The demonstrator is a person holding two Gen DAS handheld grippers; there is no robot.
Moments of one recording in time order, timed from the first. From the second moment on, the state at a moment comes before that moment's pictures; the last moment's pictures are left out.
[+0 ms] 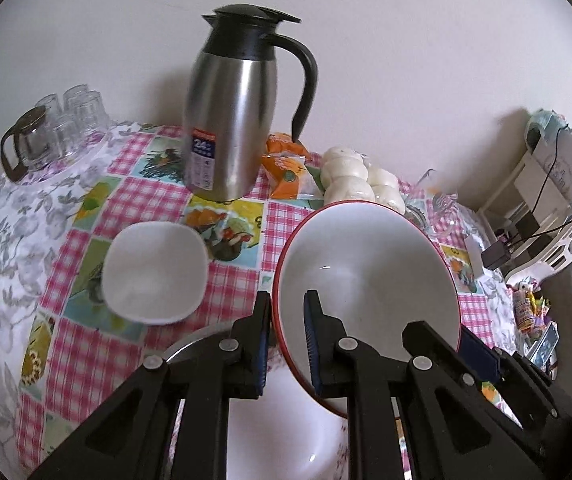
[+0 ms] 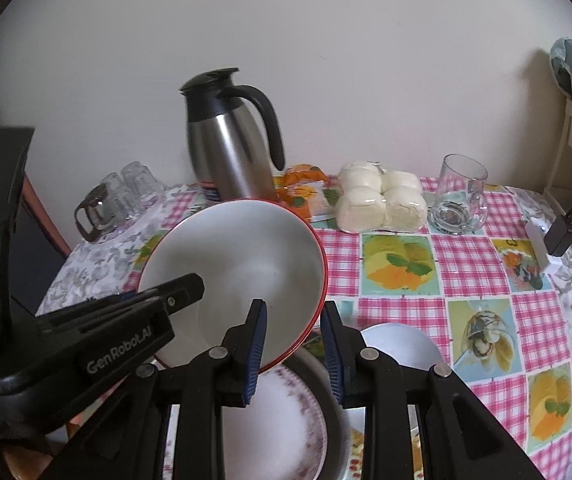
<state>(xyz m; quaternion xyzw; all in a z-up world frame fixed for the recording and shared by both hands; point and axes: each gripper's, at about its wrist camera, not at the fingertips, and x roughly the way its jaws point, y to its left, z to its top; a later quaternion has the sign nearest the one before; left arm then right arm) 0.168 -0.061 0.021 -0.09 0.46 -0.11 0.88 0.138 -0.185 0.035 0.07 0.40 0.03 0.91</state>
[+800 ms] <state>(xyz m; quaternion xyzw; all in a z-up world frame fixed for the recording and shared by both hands) 0.118 -0.017 -0.001 -0.12 0.49 -0.09 0.86 0.092 -0.142 0.015 0.07 0.43 0.06 0.90</state>
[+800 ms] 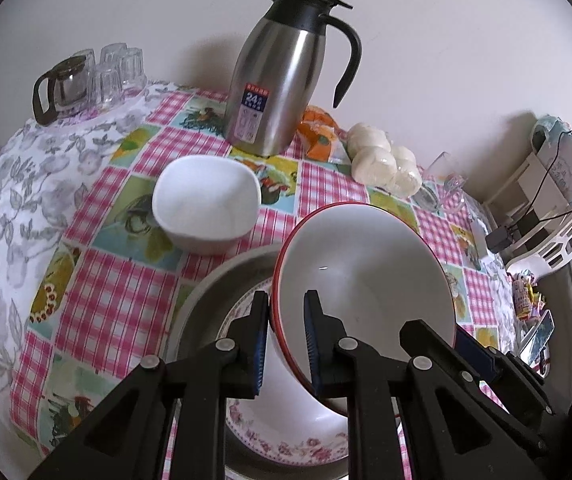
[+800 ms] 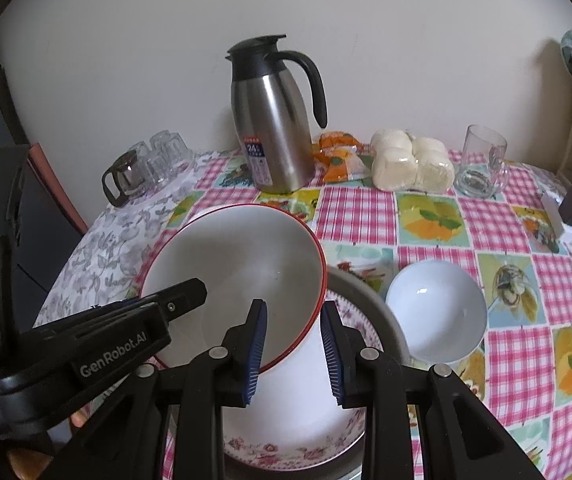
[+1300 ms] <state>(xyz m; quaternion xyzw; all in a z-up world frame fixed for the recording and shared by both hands) 0.123 -0.011 -0.023 -0.14 0.52 -0.09 0.84 0.093 -0.141 -0.012 0.08 0.46 0.06 0.88</state>
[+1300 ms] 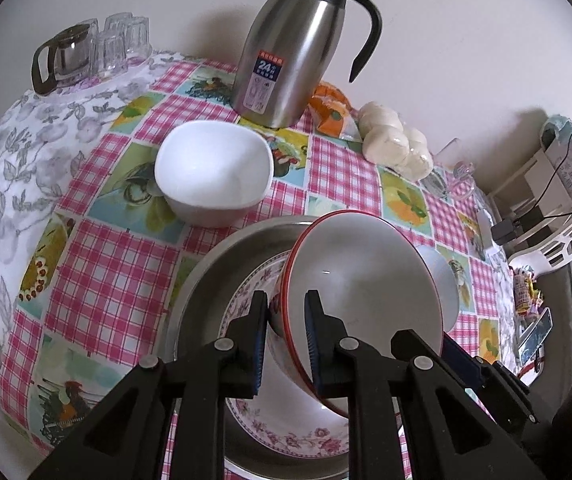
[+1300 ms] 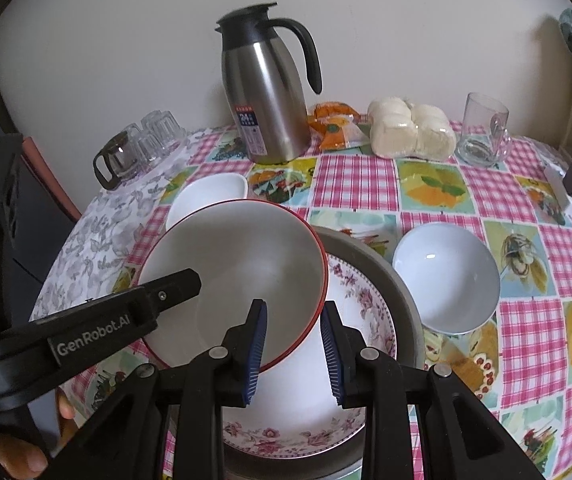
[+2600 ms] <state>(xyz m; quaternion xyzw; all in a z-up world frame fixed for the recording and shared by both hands) 0.132 -0.031 -0.053 -0.12 0.58 -0.10 0.80 0.098 -0.151 -0.032 0.06 0.50 0.04 0.86</state>
